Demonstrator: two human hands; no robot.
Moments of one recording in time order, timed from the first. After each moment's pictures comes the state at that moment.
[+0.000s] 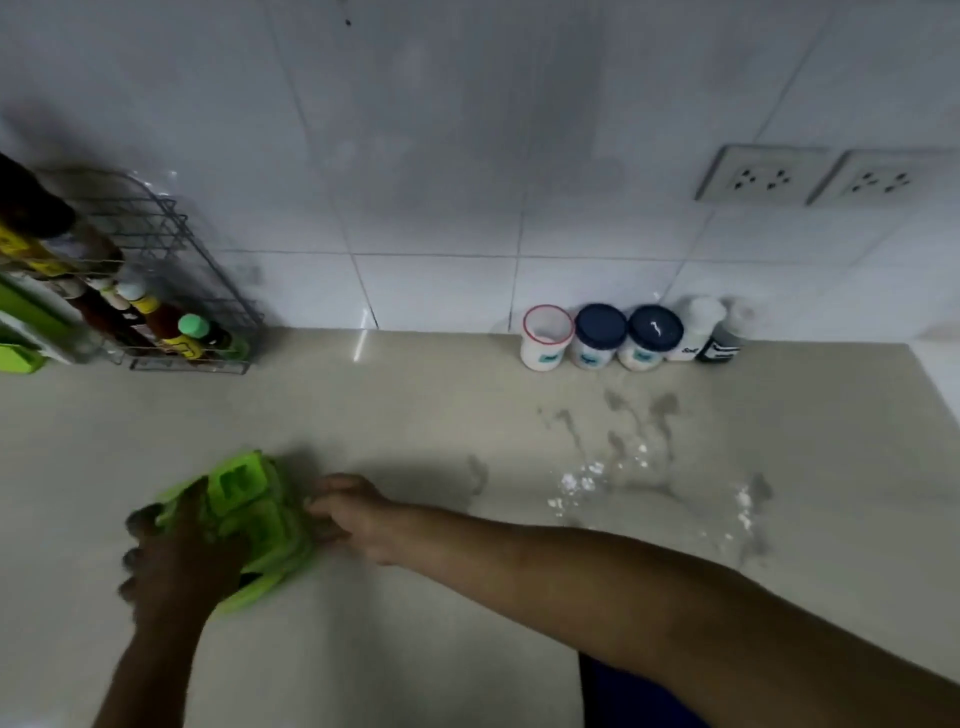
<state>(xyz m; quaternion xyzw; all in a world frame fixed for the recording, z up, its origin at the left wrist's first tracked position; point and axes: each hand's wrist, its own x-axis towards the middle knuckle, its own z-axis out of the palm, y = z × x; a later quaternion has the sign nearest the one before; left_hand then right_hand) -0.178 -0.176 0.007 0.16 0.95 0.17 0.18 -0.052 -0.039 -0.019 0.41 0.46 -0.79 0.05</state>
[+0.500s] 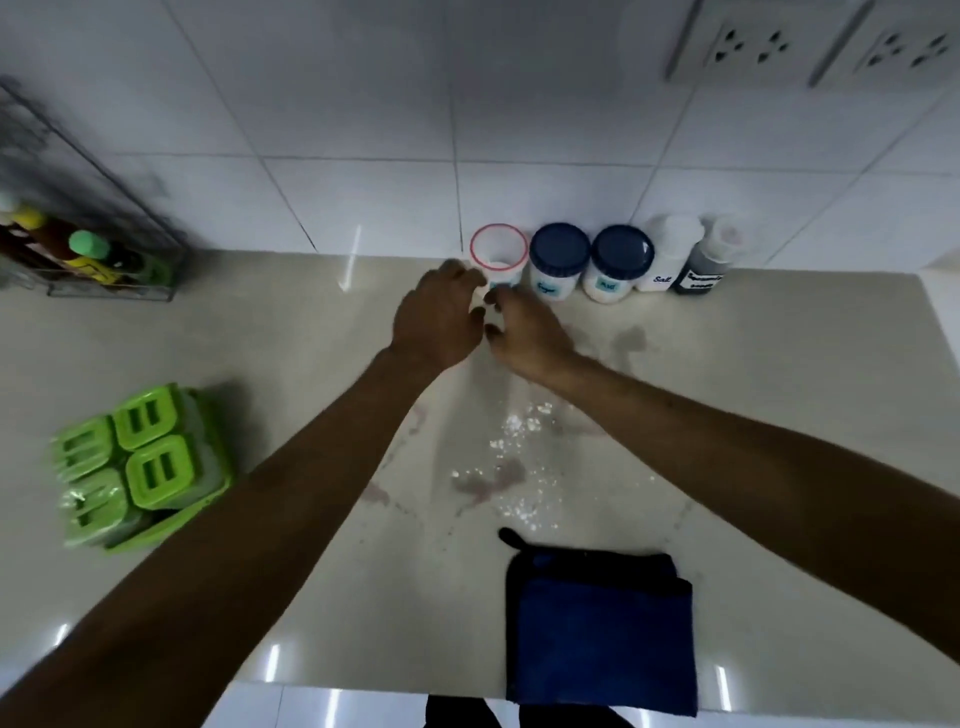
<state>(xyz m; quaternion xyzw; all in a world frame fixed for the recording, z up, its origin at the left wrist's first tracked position) 0.031 0.117 0.016 0.62 0.76 0.13 0.14 0.163 0.177 -0.017 0.48 0.82 -0.30 -0.04</state>
